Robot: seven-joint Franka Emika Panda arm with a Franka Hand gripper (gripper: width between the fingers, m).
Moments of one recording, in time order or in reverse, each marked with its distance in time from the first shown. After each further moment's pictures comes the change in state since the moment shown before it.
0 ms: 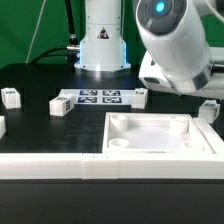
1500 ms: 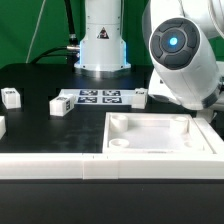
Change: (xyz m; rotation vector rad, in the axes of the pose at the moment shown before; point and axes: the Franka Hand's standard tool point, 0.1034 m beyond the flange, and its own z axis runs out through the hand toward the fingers) arm 0.009 -0.010 0.028 -0.029 -0.065 -0.003
